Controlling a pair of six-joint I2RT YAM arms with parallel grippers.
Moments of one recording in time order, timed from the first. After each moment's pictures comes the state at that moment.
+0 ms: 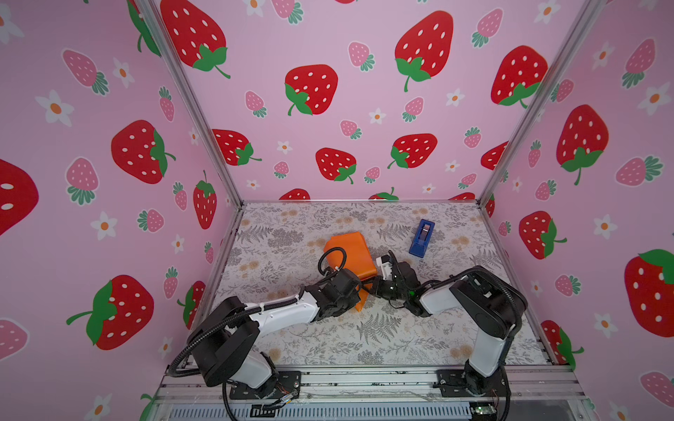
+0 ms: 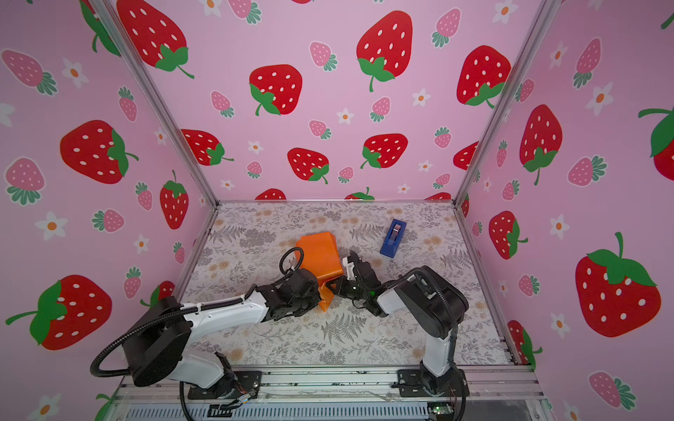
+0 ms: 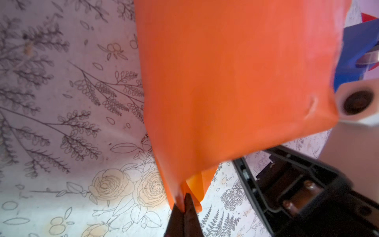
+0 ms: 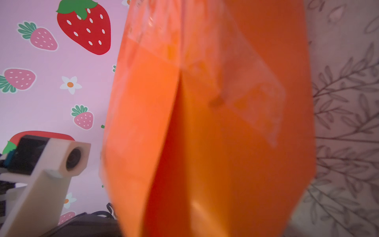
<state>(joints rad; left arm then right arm) -0.82 1.48 0.77 -0.24 -0.08 -1.26 0.78 1.84 0.62 0.75 -0.44 0.96</state>
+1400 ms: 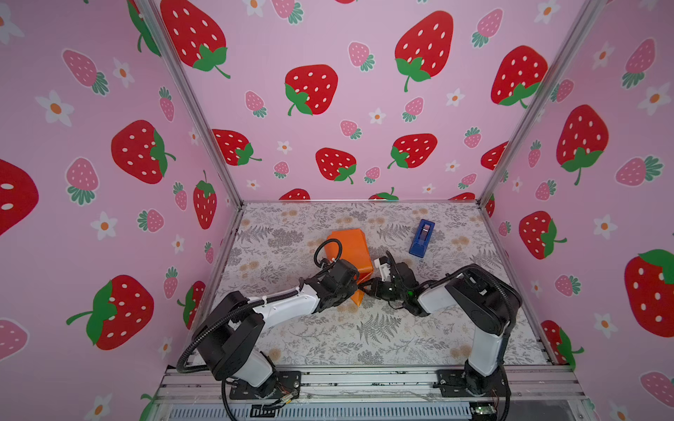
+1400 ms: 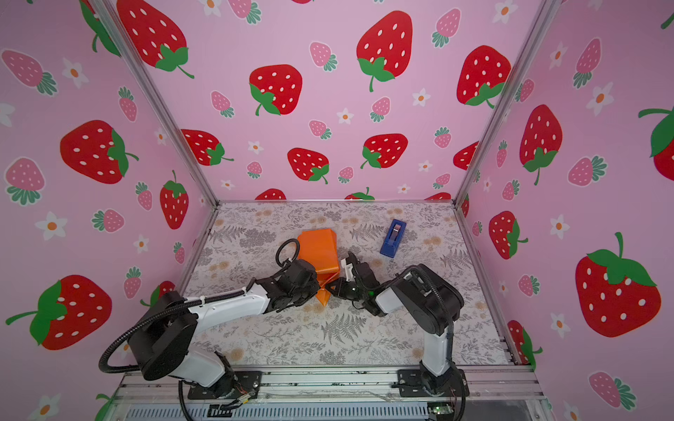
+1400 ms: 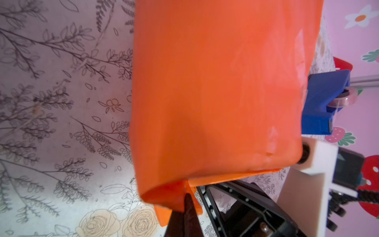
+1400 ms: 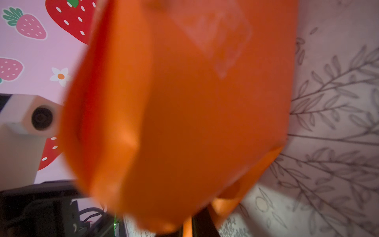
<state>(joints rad) -0.76 1.53 0.81 -0.19 -0.13 -1.28 0.78 1.88 0.63 0.74 -0.45 0.92</state>
